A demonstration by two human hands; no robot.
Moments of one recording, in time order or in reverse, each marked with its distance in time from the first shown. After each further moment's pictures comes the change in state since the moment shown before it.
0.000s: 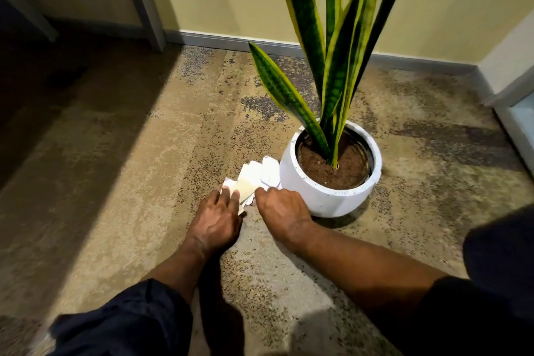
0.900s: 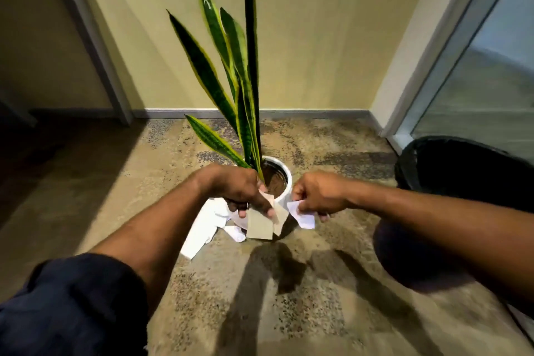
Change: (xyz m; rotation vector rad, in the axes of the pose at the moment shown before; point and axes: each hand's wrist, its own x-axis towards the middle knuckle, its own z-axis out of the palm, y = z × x) left_hand -0.018 0.156 -0.264 -0.557 -0.613 0.349; right_hand -0.155 0.130 -0.181 0.427 -0.297 0.189
